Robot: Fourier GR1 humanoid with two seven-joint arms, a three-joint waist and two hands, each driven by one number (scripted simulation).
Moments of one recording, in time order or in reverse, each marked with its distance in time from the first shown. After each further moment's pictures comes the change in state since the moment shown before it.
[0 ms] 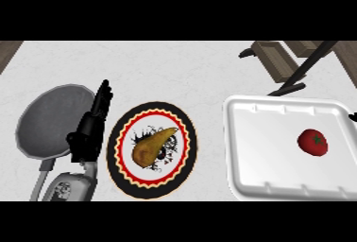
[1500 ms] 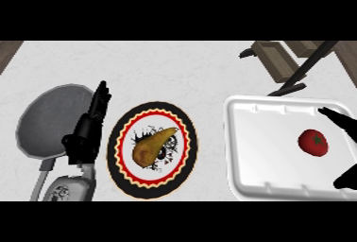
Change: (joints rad) left arm 0.025 -0.056 0.063 -0.035 -0.058 -0.066 0.013; right arm -0.148 0.132 0.050 0.240 0.180 -0.029 -0.090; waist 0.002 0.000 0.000
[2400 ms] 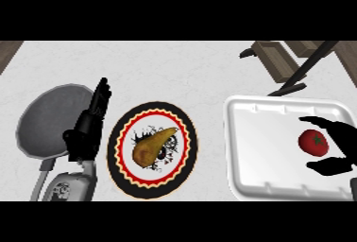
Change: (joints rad) left arm -0.025 -0.016 0.020 -0.003 -0.023 -0.019 0.026; right arm -0.027 0.100 0.011 0.136 0.057 -0.163 -0.050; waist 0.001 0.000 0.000
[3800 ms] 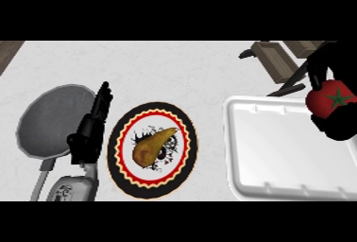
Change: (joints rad) left arm 0.023 -0.014 -0.001 0.017 -0.010 0.002 -0.029; right arm -0.575 -0.018 0.172 -0.413 0.213 0.575 0.311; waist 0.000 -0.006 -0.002
